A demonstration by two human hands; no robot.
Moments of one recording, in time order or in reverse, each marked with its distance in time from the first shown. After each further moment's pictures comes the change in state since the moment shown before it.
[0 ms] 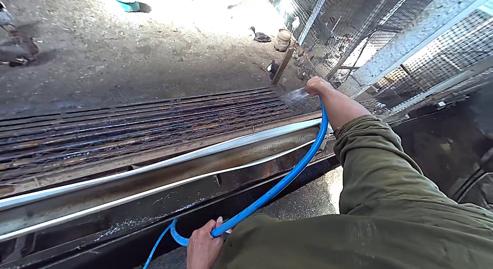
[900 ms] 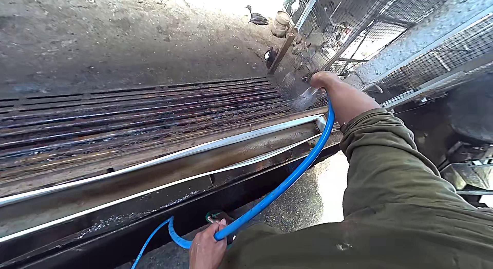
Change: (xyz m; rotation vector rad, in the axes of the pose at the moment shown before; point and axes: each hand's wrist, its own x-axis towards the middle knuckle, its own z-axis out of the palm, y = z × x) left_hand 0.029 0.018 0.007 -0.022 -0.152 -0.065; right_hand 0.040 -0.004 -0.011 -0.113 -0.115 -0.017
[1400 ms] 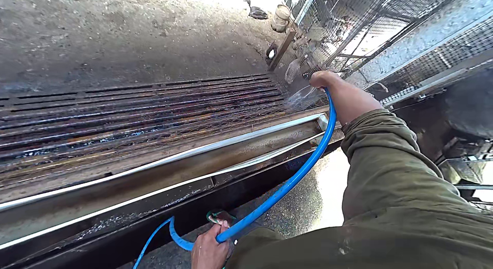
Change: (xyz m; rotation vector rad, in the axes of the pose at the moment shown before) left_hand 0.013 -0.003 -0.005 -0.005 -0.018 0.000; right_hand 0.022 -0.009 0.002 0.135 -0.024 0.027
